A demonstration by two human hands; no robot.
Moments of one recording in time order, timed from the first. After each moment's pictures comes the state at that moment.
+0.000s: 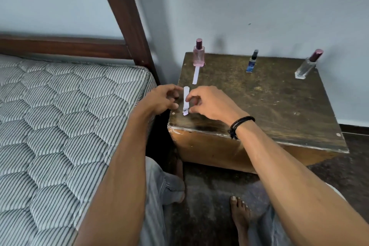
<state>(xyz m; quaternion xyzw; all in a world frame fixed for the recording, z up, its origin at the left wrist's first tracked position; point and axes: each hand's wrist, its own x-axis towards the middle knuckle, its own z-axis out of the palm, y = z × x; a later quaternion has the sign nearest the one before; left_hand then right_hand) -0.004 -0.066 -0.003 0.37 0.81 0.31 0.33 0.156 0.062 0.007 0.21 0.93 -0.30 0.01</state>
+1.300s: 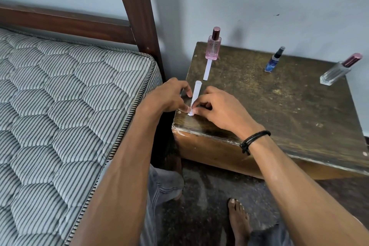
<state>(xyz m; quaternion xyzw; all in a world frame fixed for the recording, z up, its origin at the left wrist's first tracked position) -0.002 -0.046 -0.001 0.40 0.85 0.15 0.29 0.149 0.065 -0.025 0.17 0.95 -0.25 -0.03</state>
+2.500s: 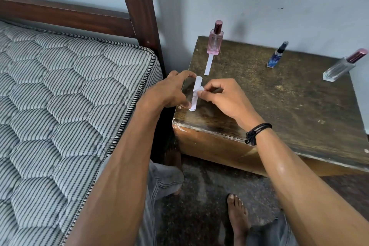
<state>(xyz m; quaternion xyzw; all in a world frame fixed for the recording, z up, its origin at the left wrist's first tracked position) -0.002 -0.047 -0.005 0.40 0.85 0.17 0.31 0.150 0.066 -0.013 0.30 0.81 -0.49 -0.10</state>
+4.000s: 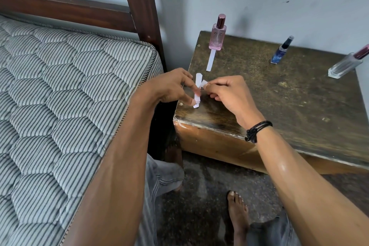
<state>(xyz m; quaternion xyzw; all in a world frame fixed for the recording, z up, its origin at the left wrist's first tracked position) 0.000 -0.051 0.016 0.43 0.79 0.20 0.38 0.148 0.065 -0.019 0.37 0.75 -0.53 -0.13</state>
